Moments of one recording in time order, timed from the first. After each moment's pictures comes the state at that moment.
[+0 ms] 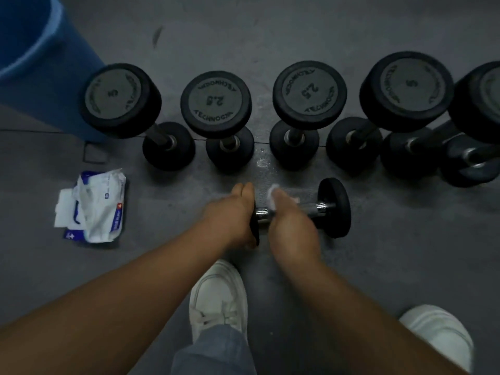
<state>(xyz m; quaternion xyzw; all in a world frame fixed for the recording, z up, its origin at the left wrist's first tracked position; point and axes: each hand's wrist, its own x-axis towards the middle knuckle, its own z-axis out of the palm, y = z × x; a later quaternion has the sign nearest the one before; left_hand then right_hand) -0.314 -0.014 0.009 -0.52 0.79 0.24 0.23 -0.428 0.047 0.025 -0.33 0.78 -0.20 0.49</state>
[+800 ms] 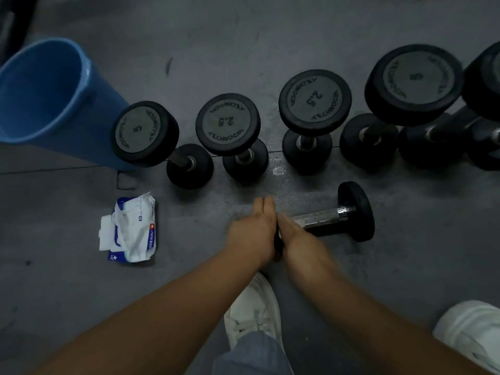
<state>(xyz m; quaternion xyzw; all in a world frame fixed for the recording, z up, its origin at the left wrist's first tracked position) -0.315 0.002 0.012 -0.52 0.80 0.19 0.21 -0.420 0.071 -0.019 -0.60 0.68 -0.10 0.41</state>
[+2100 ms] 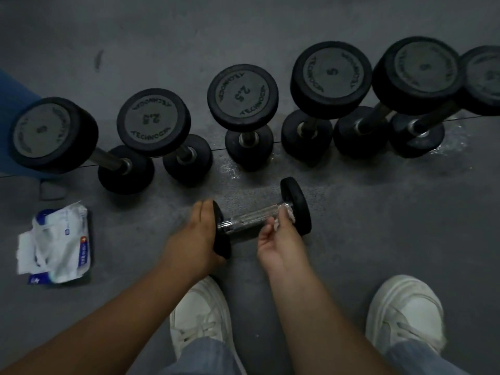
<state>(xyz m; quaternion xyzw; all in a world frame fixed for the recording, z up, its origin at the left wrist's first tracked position) -0.312 0.018 0.005 -0.54 0.79 0.25 0.16 -0.459 0.062 -0.010 0.40 0.46 -0.62 0.50</state>
